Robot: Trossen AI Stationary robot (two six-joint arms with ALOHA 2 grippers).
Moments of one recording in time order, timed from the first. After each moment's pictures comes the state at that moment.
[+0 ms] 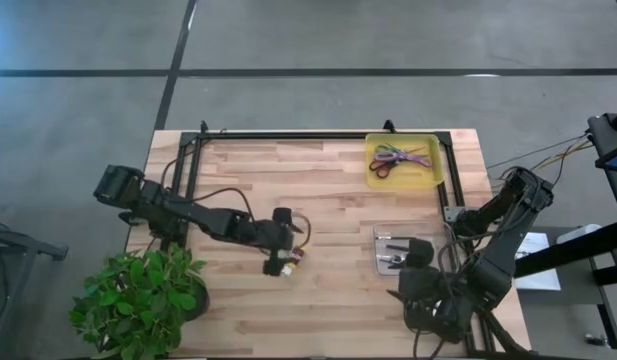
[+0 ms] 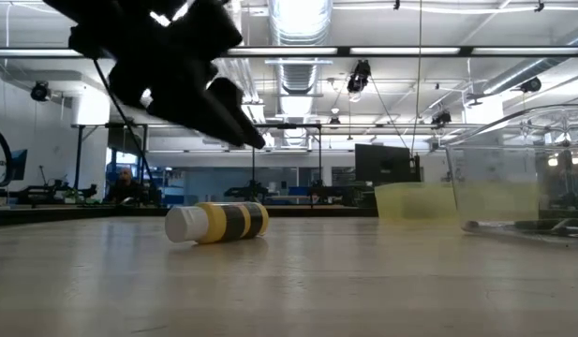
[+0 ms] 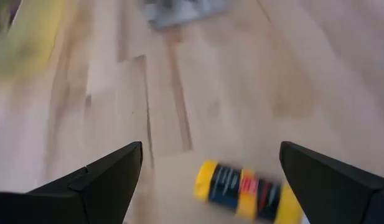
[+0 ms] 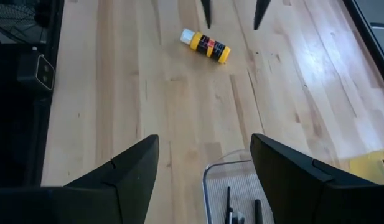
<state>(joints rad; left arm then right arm) -0.21 1.55 0.75 0.08 -0.14 0.16 0.90 1.51 1.47 -1.18 0.67 0.86</state>
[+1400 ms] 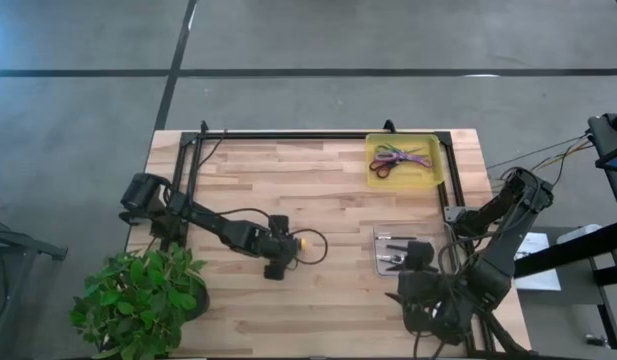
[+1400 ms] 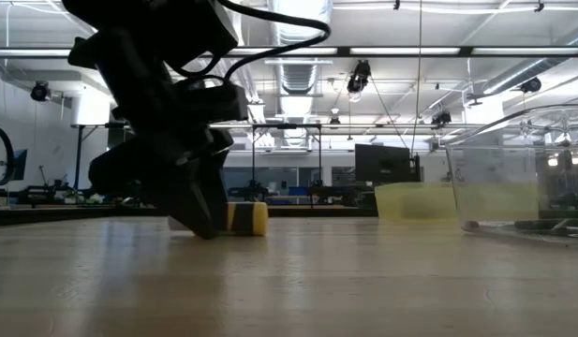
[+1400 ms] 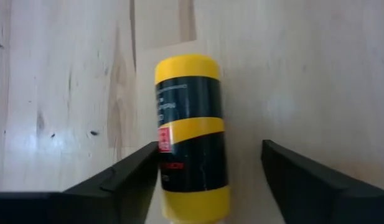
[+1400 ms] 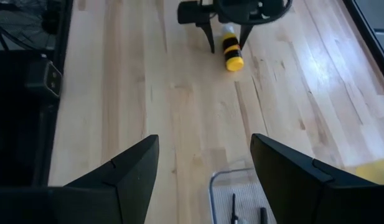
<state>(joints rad) -0.25 1.81 0.90 -0.27 -0.30 -0.06 0.90 1.52 1.47 -1.15 0.68 0.85</state>
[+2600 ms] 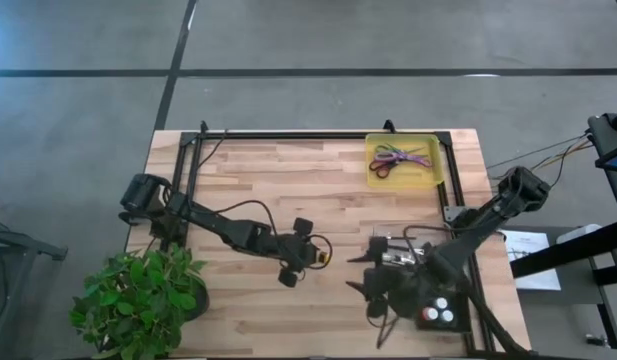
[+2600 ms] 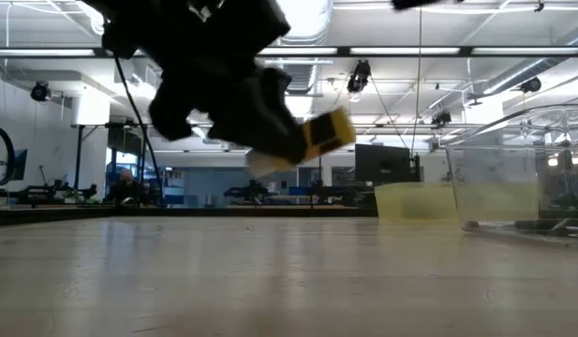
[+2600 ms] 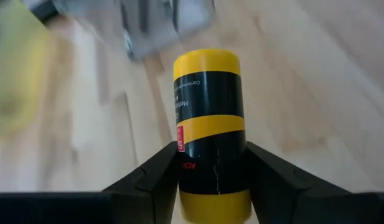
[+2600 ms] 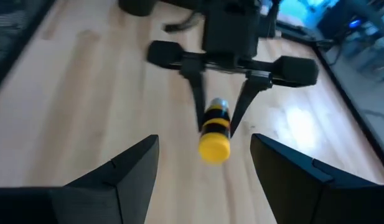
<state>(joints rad) -0.26 1.78 0.96 0.10 -0.19 0.29 0.70 1.52 1.10 -0.38 0.74 0.30</state>
